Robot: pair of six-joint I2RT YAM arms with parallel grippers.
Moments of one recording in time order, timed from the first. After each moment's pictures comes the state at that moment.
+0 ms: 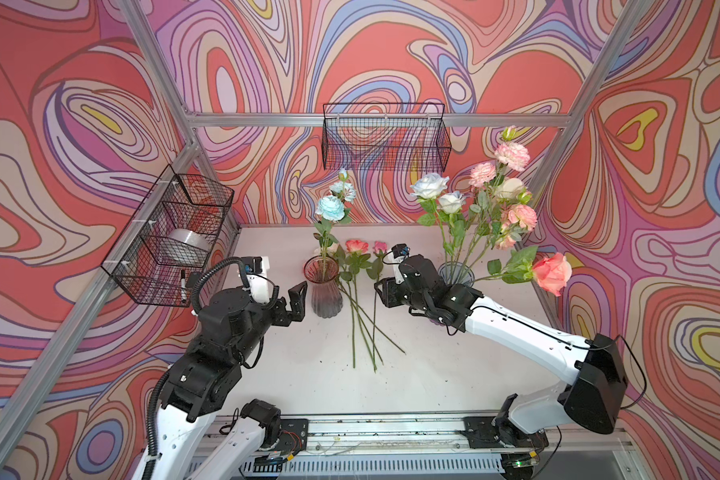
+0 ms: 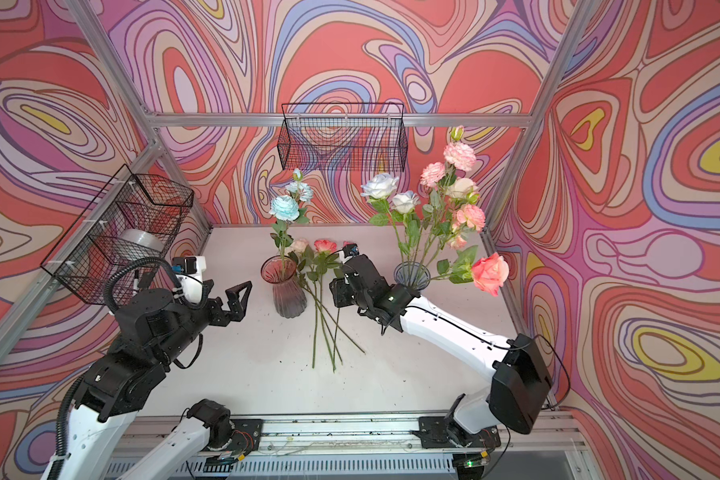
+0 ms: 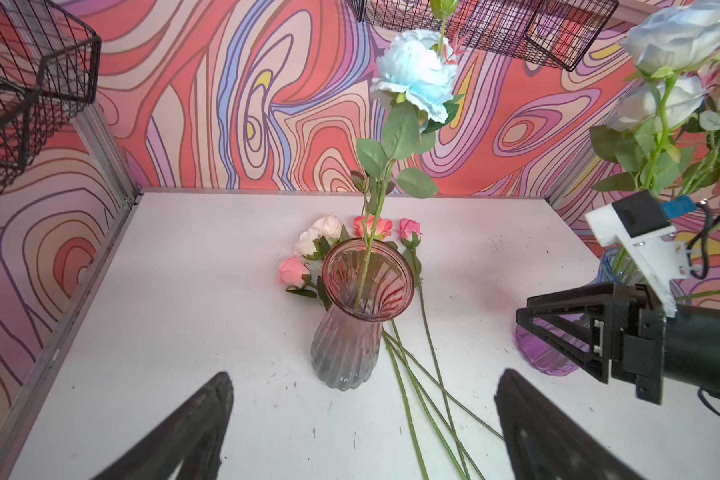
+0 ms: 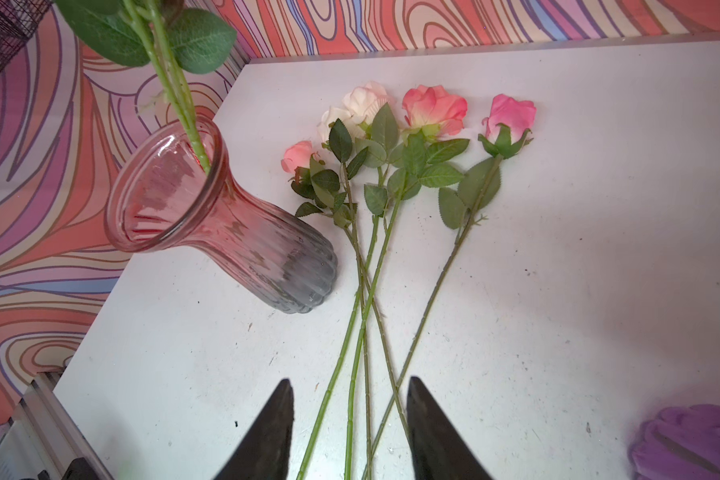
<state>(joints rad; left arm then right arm) -0.37 0.65 1.07 -0.75 -0.11 -0.27 0.80 1.44 1.19 -0.35 0.09 0.50</state>
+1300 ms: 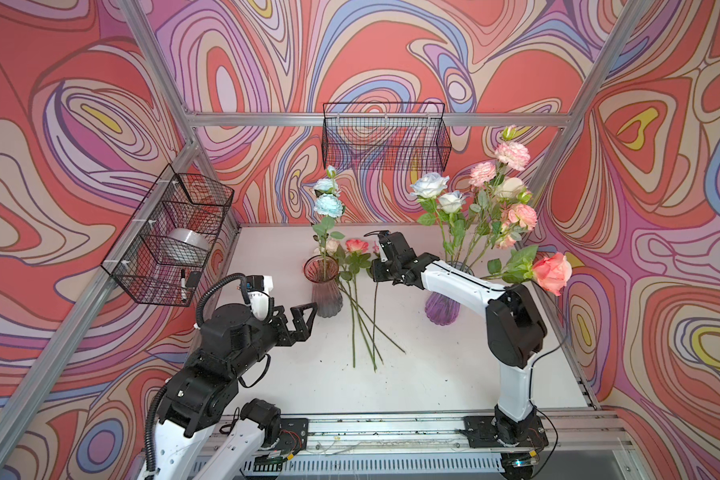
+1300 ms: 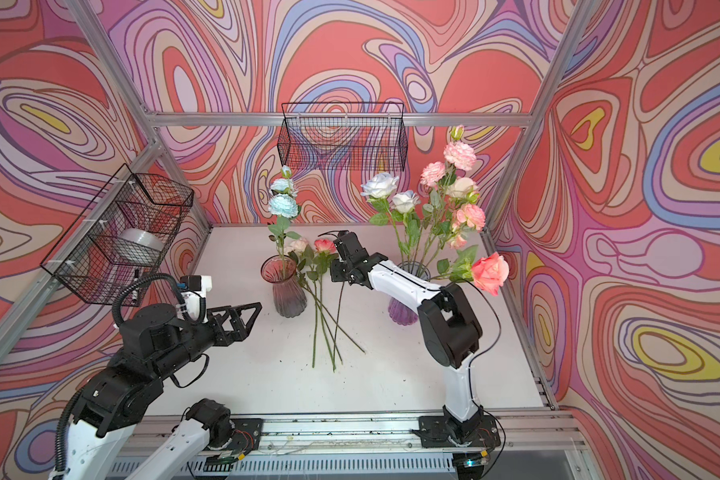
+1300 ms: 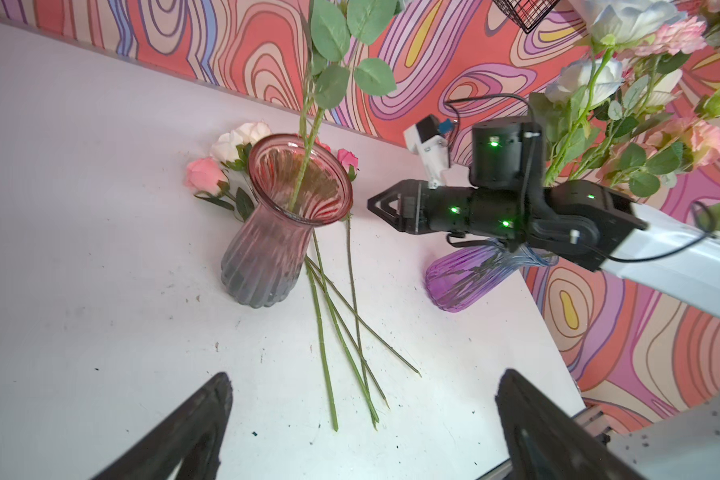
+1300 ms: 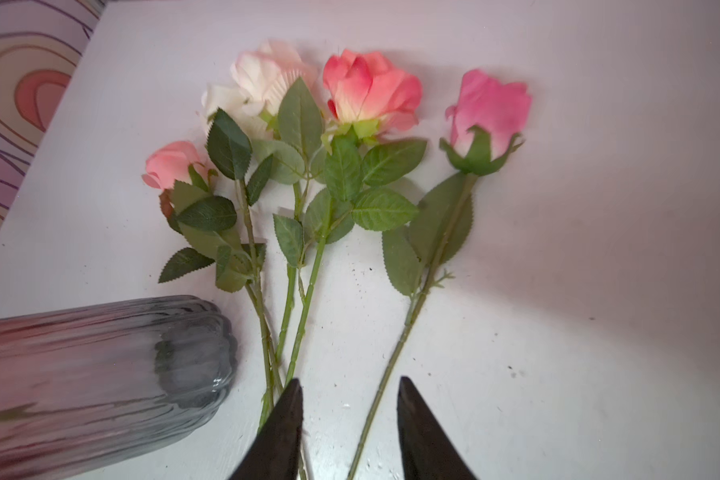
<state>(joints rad) -0.37 0.55 0.96 -0.83 0.12 -0.55 0.62 2.03 1.60 -0.40 -0.01 0.41</state>
